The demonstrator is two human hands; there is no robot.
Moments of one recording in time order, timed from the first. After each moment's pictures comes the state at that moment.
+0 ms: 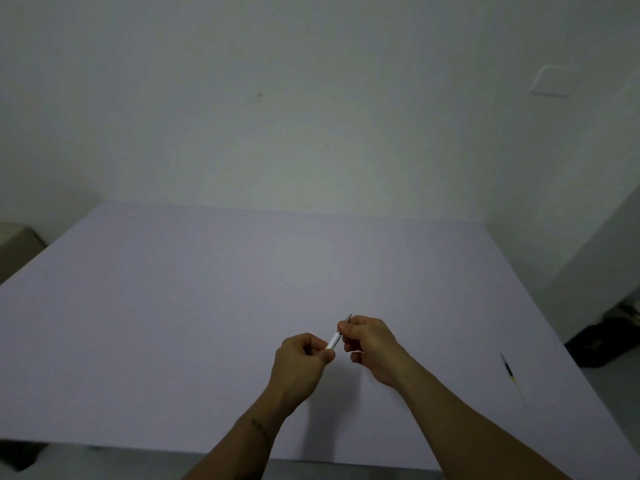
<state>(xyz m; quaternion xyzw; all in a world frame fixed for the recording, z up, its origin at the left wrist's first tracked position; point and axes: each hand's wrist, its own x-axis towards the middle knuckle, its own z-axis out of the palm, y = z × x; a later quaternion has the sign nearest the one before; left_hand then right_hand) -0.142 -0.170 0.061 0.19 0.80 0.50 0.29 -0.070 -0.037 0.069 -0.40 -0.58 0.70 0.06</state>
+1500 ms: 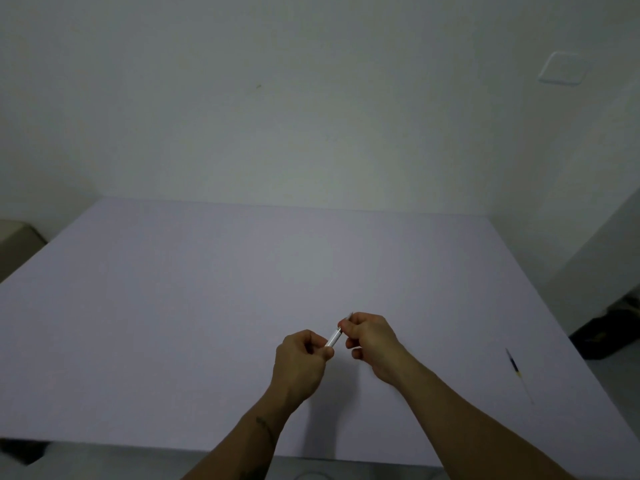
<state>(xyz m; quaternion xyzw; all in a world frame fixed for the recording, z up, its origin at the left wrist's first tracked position) -0.148 -0.167 0.054 0.17 0.82 0.47 0.27 -0.080 -0.038 0.060 -0.43 -0.60 0.67 0.07</state>
